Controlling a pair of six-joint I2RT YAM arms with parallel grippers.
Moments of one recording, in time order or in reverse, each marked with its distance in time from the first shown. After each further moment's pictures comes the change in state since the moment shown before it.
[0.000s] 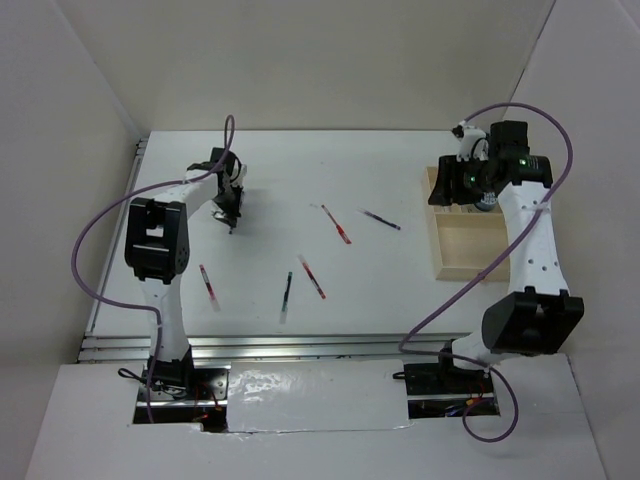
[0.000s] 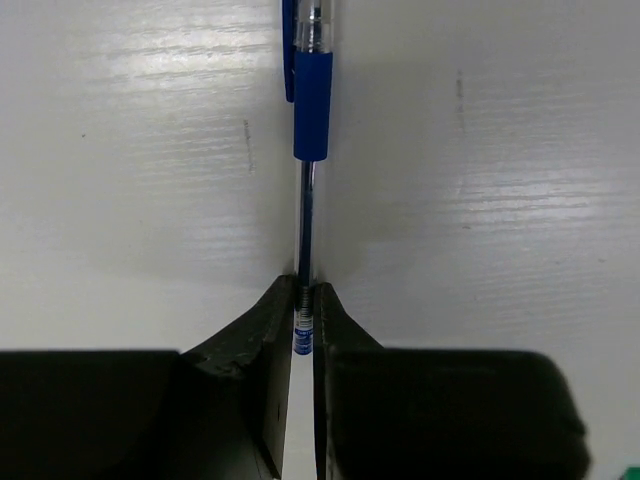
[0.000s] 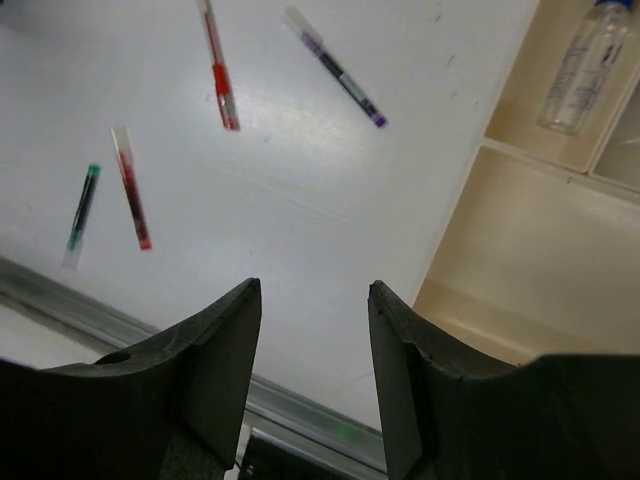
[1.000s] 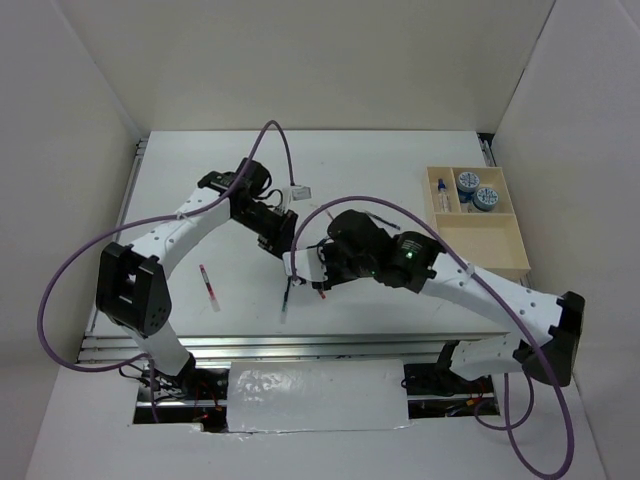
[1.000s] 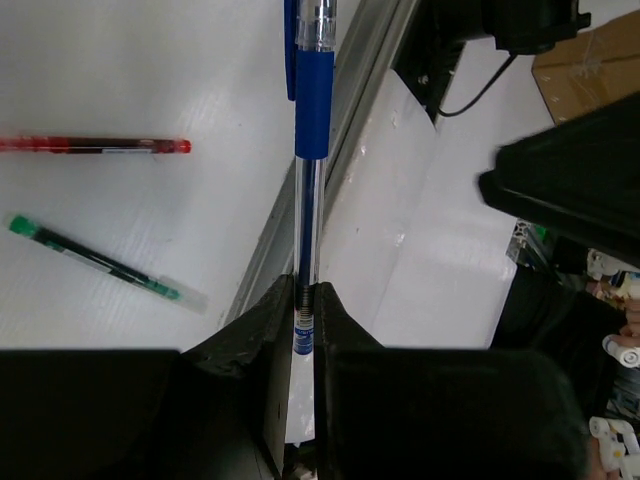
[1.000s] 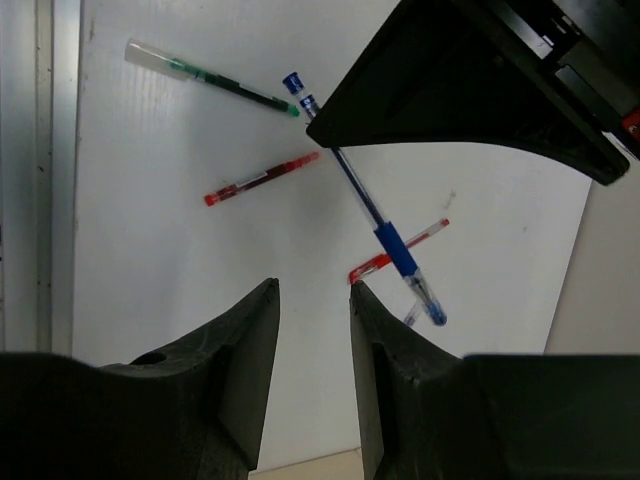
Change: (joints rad) left arm -0.295 -0.443 -0.165 -0.311 0.943 0.232; right arm 1.138 -0.251 -0.379 0.324 0.373 -0.669
